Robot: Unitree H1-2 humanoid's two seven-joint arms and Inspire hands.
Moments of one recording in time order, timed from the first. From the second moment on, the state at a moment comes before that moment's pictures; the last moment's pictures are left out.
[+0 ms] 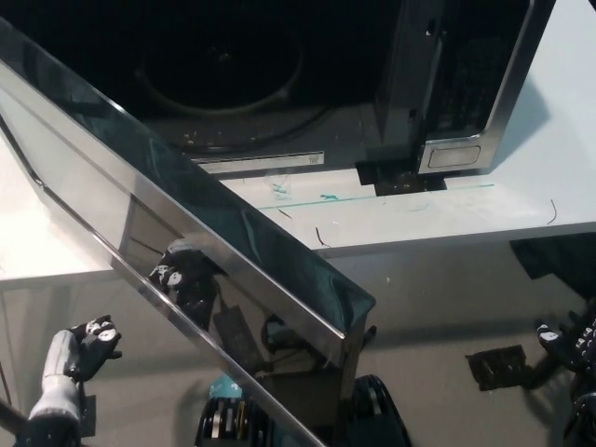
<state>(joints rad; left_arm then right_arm) -0.18 0.17 0.17 0.28 -0.03 0.20 0.09 -0.39 -0.13 -0.34 0.87 0.12 -0.12 -0.19</state>
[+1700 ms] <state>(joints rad) -0.73 0.45 -0.27 -0.16 0.35 0.41 -0.58 -0.33 -0.14 -0.32 0.87 0.14 -0.13 -0.19</state>
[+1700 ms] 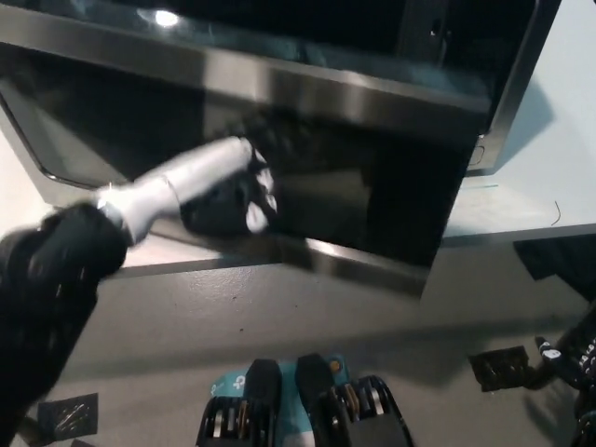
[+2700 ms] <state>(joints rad) -0.75 0.40 -0.19 -0.14 0.46 0.25 -0.41 -0.30 -0.14 -0.30 0.87 0.14 -0.14 -0.19</state>
